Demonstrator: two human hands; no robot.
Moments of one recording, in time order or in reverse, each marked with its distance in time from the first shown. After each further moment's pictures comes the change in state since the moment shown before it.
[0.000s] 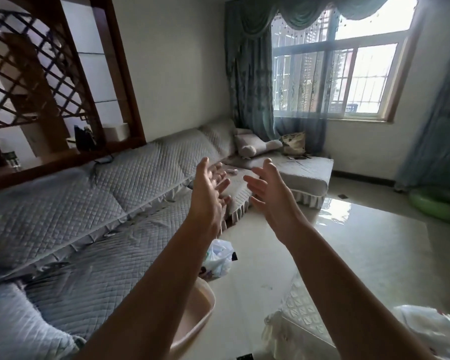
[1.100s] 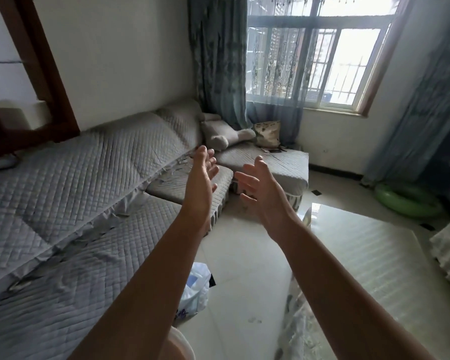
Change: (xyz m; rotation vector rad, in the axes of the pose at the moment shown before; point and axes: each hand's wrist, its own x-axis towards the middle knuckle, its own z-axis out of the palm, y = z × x) left_hand 0.484 -0.056 -0.052 0.053 -0.092 0.000; right_hand 0.456 0.087 0.042 -0.076 0.170 0.034
